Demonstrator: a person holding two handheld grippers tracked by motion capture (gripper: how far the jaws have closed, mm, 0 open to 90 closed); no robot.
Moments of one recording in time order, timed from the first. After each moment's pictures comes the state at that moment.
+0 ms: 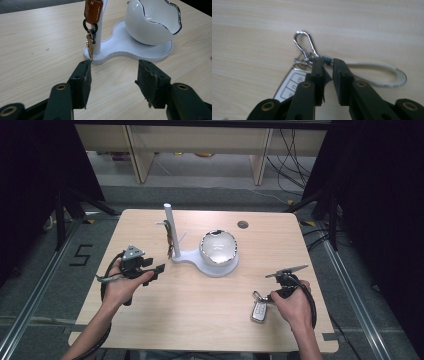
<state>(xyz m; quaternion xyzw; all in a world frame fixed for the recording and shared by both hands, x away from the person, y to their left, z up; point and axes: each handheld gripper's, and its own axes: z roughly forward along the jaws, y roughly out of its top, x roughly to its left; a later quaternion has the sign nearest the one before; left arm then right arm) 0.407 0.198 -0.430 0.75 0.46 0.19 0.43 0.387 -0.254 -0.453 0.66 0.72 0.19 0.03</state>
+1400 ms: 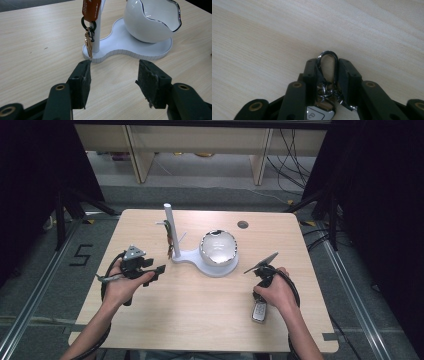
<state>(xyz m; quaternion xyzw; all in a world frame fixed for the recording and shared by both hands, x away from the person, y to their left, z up) 0.408 0.197 -0.431 0.75 0.46 0.19 0.43 0.436 -0.215 -0.474 0.57 0.81 0.10 0.01</state>
